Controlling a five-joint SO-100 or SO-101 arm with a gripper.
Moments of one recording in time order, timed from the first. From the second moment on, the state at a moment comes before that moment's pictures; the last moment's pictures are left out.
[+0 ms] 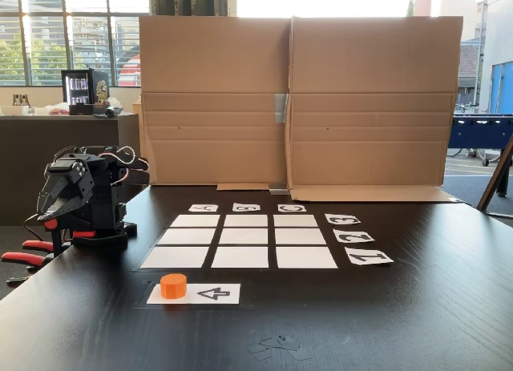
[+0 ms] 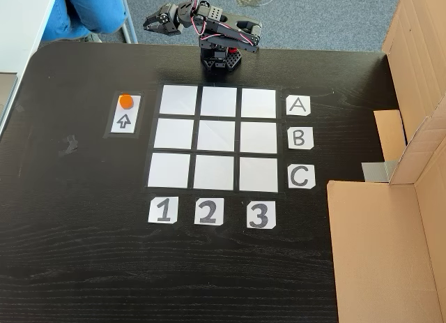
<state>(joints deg) 94.7 190.4 175.1 40.7 88.8</state>
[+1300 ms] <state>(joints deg) 93.9 181.4 173.8 35.7 88.8</state>
